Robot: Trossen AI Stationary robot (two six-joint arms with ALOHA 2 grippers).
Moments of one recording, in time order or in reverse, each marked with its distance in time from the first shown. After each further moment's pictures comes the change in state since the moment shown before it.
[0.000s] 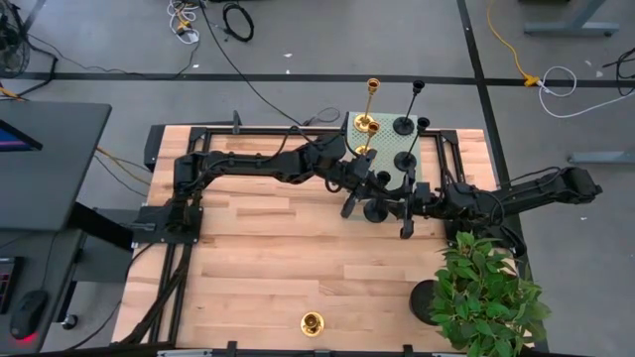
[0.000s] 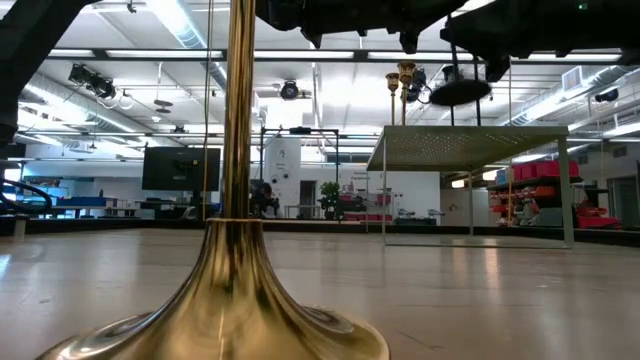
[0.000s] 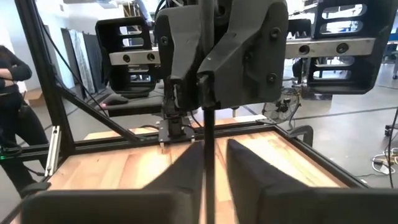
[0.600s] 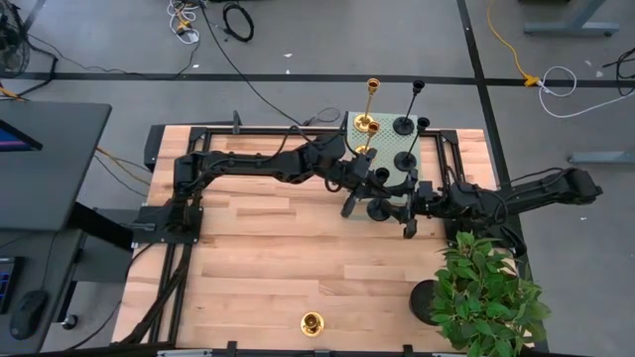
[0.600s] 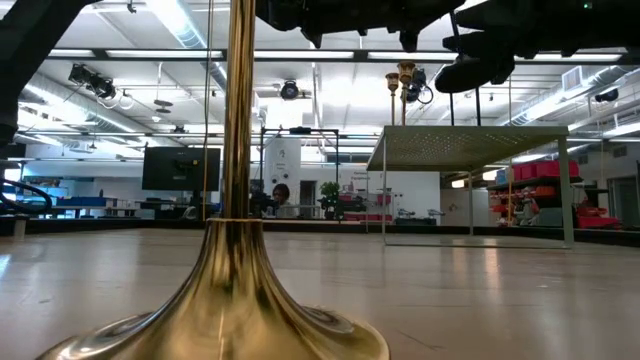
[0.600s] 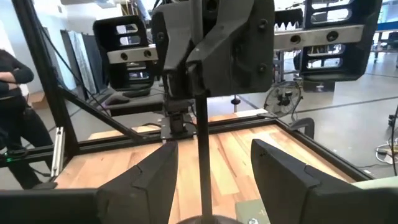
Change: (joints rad) left arm 0.001 0.000 0.000 0.013 0.000 0.000; right arm 0.002 -0.054 0.000 -0.073 0.000 0.042
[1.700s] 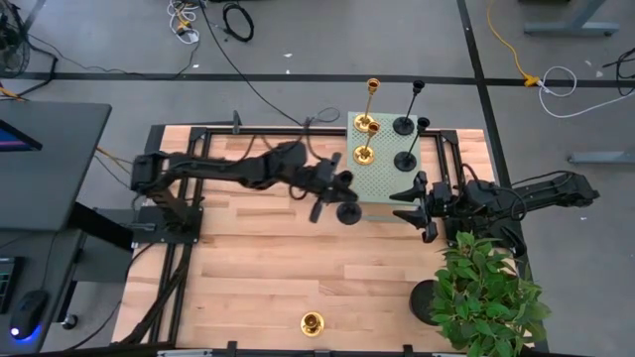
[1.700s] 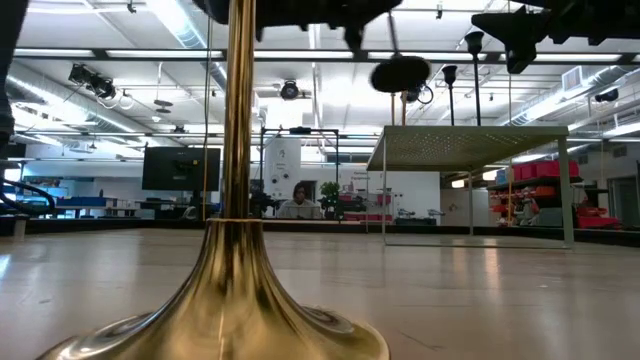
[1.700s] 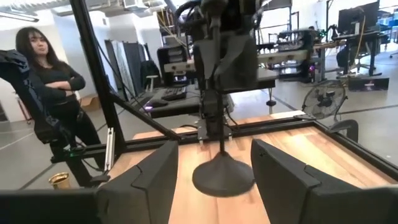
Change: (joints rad) left arm -0.015 -0.314 -0.425 0.097 -0.089 -0.042; right arm 0.032 -0.222 0.000 -0.198 -0.116 0.055
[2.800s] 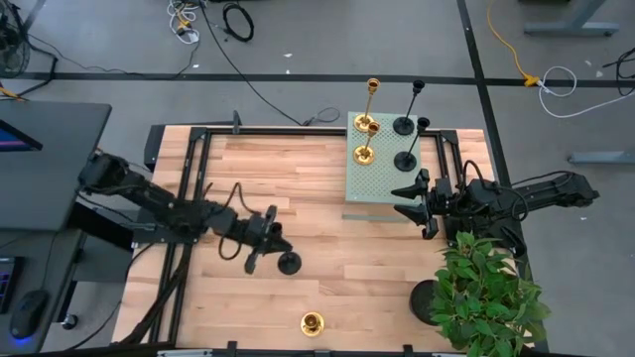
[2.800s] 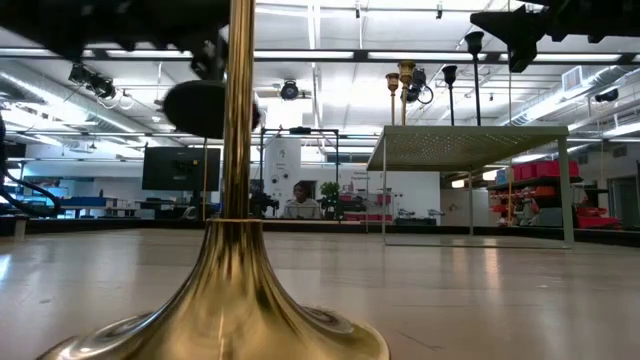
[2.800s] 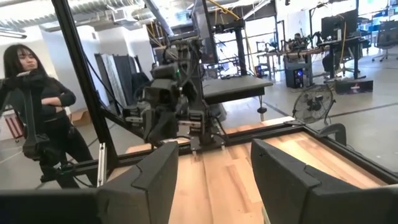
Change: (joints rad) left arm -0.422 -0.460 -0.832 0.397 -0.469 -0.220; right arm 0.000 -0.011 0.000 0.029 0.054 0.024
